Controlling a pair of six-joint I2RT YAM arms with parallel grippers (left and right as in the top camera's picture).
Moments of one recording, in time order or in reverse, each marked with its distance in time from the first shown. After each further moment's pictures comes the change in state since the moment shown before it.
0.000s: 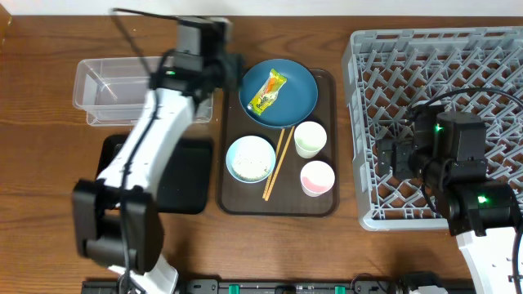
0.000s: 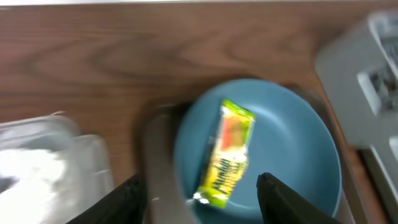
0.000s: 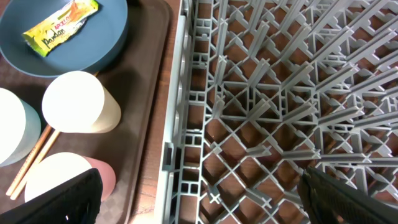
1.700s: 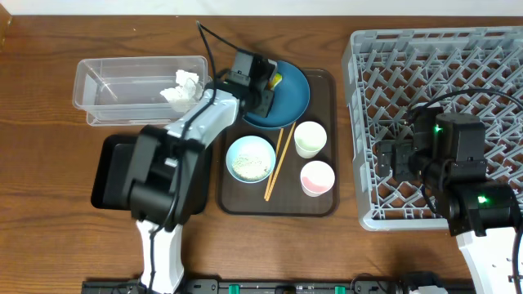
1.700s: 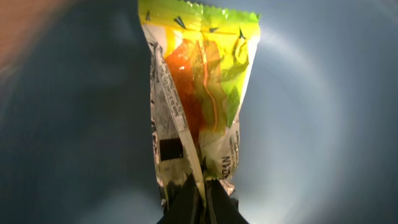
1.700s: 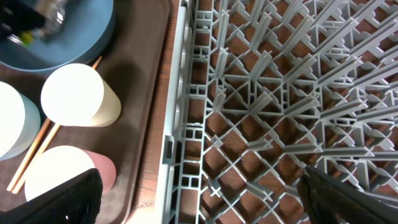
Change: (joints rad) left arm -0.109 0.265 -0.001 0.064 -0.028 0.154; right arm 0.000 0.000 0.000 -0.022 -0.002 0.000
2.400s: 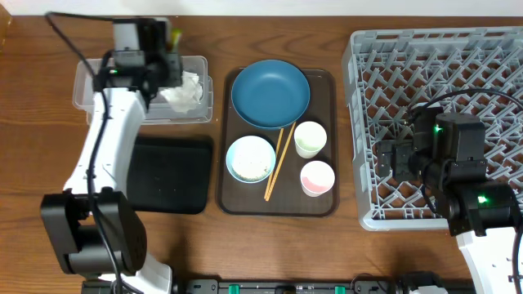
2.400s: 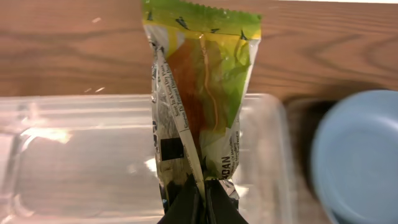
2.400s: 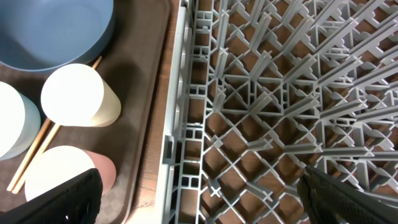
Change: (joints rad) left arm 0.406 -0.321 0.000 -0.175 -0.065 -0.034; right arm 0.000 0.000 0.000 0.000 0.000 0.000
